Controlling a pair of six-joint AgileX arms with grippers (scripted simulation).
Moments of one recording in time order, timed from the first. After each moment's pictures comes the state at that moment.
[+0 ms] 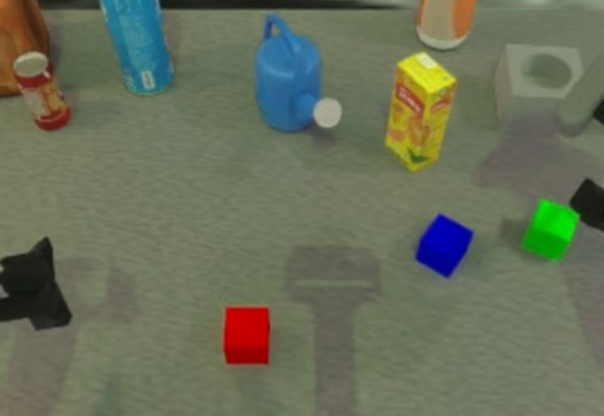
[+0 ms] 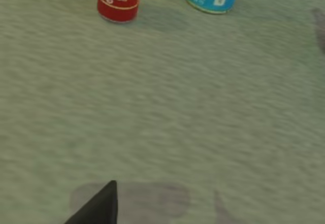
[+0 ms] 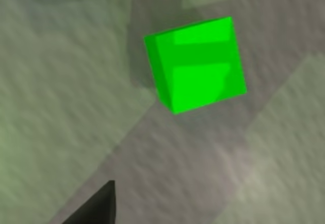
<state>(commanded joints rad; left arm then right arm) -0.10 0.35 0.17 -0.26 -0.02 -0.27 0.14 1.59 1.14 -0.83 0.00 -0.72</state>
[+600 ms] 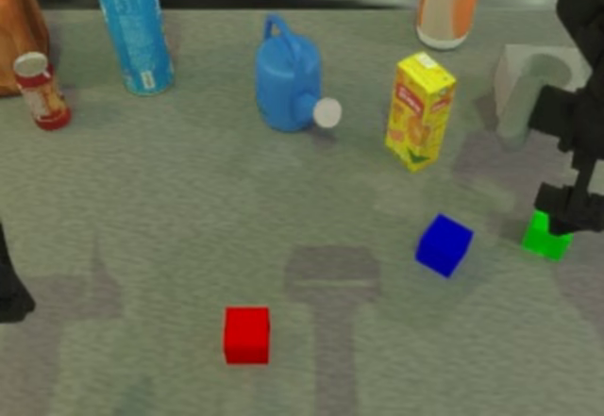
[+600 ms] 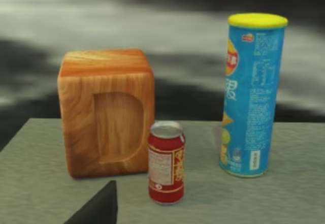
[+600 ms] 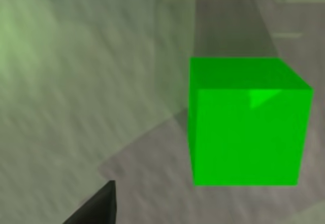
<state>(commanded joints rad) 0.02 0.00 0.00 0.00 0.00 0.00 0.18 2.00 1.47 -1.04 0.00 -0.91</state>
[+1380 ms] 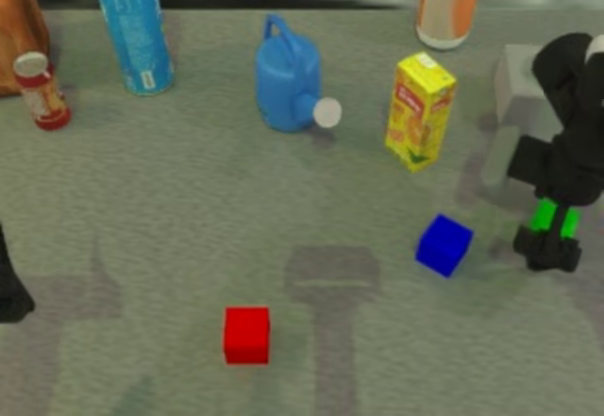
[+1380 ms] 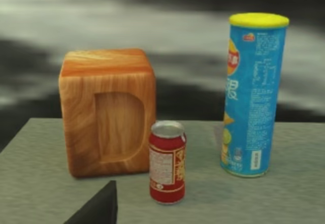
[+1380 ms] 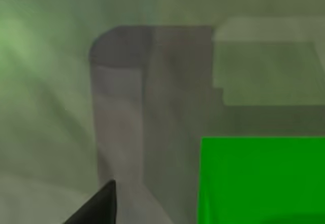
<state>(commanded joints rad) 0.02 0.00 0.00 0.00 0.00 0.00 0.18 2.12 1.33 -0.78 0.00 -0.91</state>
